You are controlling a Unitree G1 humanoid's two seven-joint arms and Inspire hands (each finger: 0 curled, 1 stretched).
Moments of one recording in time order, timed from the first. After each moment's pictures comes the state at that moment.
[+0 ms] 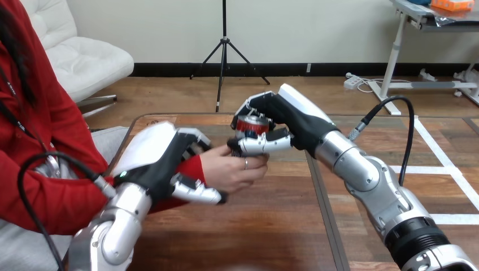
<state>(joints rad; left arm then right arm) -0.11 0.31 -0.17 -0.15 0.71 0.16 -0.23 -0.68 -0.25 0.22 0.79 -0.39 -0.37 0.20</state>
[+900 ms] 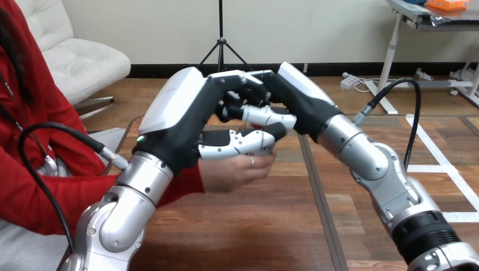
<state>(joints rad) -0.17 0.29 -0.16 -0.29 0.49 -0.04 -0.21 -0.68 -0.28 0.22 0.64 -0.32 -0.36 0.24</state>
